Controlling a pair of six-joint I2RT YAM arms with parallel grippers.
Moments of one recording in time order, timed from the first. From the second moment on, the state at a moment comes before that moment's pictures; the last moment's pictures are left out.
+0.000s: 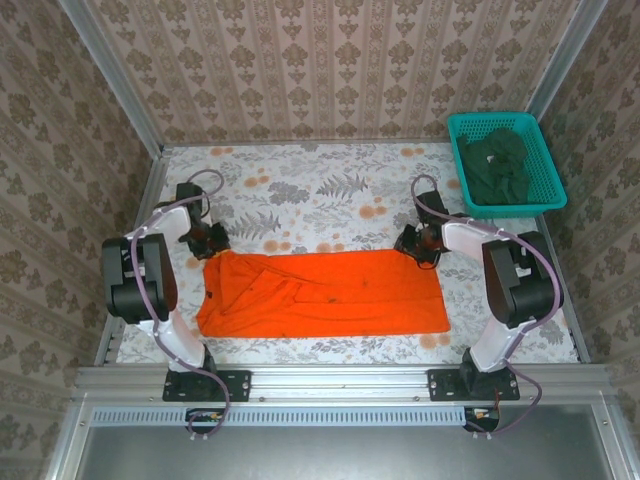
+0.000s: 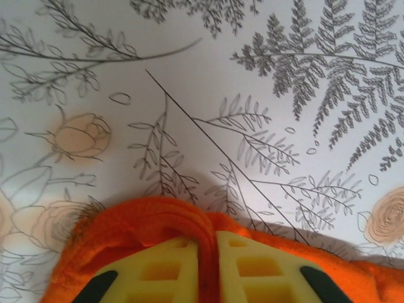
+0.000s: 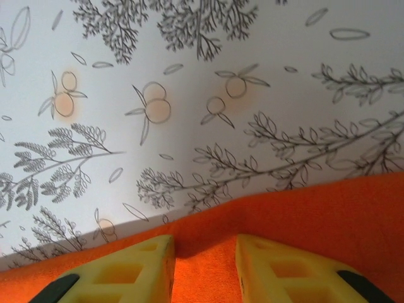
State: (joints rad) left arm 0.04 1.75 1.12 -0.72 0.21 -0.34; right arm 0.18 1.74 0.96 -0.41 -0.17 0.69
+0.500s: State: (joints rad) left arm 0.11 1.79 1.16 -0.65 0.05 -0.38; right arm 0.11 1.75 0.97 -0.39 -0.23 0.87
